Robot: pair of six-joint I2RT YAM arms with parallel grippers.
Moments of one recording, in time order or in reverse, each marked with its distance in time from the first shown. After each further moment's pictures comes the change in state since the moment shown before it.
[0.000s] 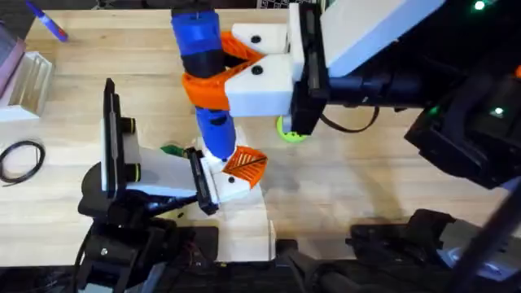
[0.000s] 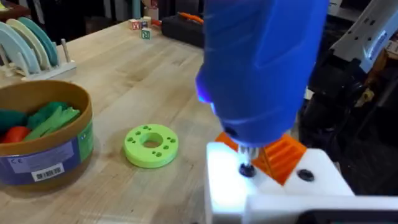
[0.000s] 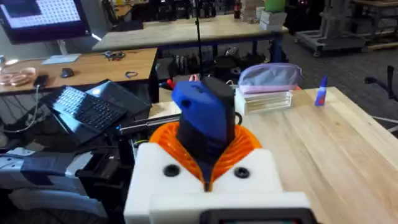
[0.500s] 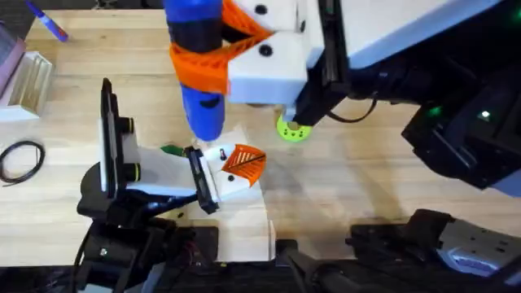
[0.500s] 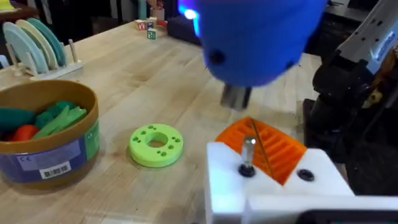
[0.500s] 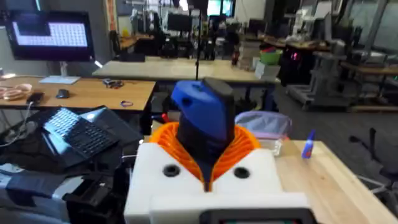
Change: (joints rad) left arm 0.000 -0.002 0.004 -0.003 -0.022 0.003; right arm -0.002 0.007 -0.027 0.250 -0.014 0.006
